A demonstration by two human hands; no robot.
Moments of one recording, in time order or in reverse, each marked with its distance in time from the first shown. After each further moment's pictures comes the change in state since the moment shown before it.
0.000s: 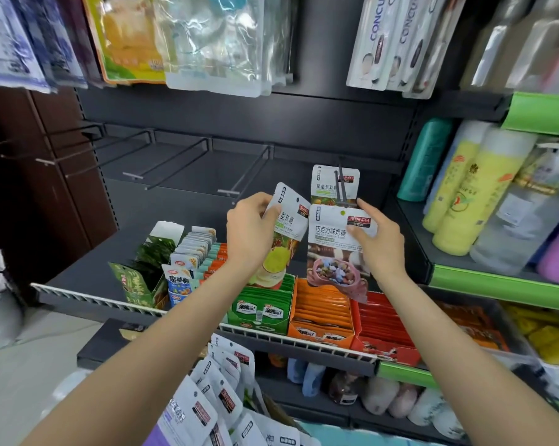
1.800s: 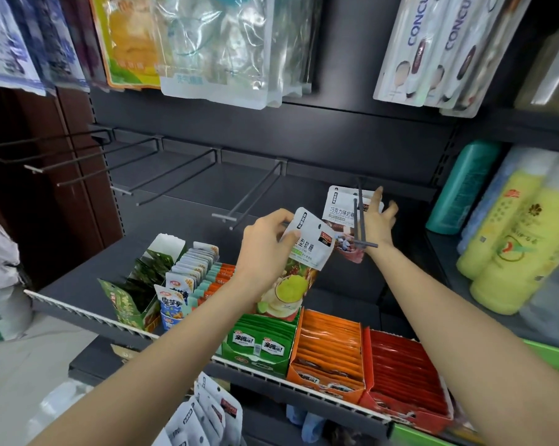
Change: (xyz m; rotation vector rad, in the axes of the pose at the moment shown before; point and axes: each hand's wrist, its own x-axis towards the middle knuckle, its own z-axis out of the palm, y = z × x) left_hand 0.036 -0.007 0.029 -0.012 -0.179 0.023; right_hand 0.135 0.011 0.061 -0.161 0.001 0.123
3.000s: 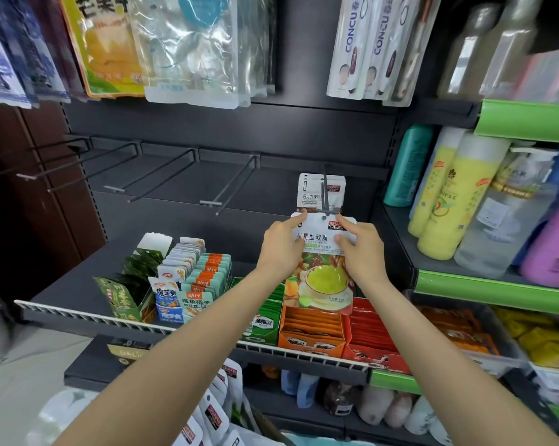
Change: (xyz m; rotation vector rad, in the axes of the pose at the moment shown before) left_hand -0.026 0.011 0.045 0.167 -0.177 -0.019; right_hand -0.127 0.025 -0.056 0.079 -0.031 -0.183
